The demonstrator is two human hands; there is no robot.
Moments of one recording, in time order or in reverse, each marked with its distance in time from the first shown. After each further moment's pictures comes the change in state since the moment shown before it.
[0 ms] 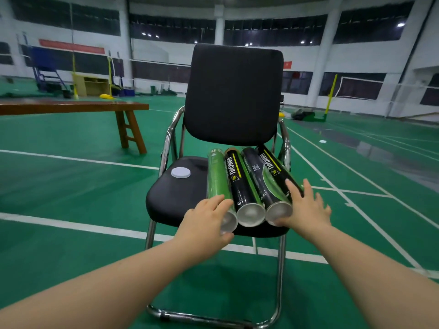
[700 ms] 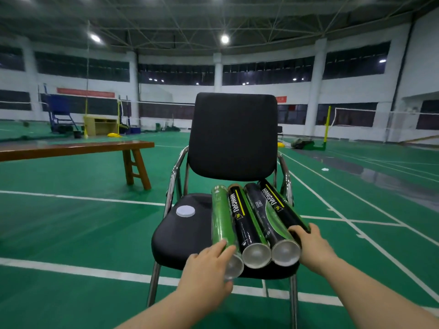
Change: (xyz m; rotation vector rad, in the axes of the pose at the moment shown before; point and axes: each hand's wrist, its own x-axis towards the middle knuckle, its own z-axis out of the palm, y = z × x) left_hand -0.009 0.000 -0.004 0.113 -0.073 -0.008; right_hand 0.015 0.011 0.005 0.180 -0.031 -0.005
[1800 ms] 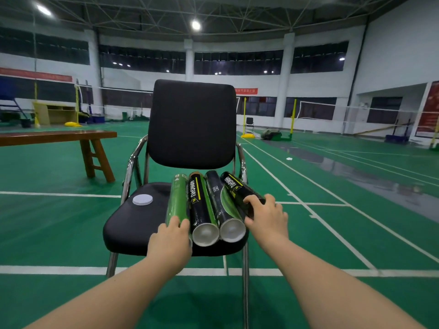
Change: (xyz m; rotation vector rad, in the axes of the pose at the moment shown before) left_hand 0.024 0.041 -0.001 0.103 -0.053 -0.240; right_hand -0.049 -0.009 -0.041 -0.078 0.324 -0.082
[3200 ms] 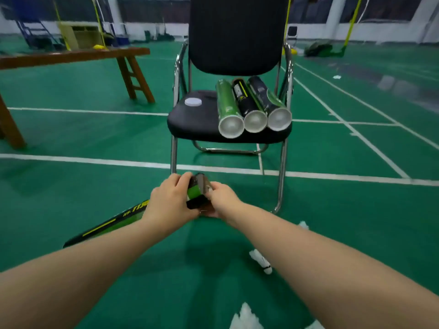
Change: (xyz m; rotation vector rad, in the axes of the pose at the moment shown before) left_hand -0.194 -0.100 0.050 -0.260 0.082 0.007; right_hand -0.217 -0.147 0.084 1.204 -0.867 0.429
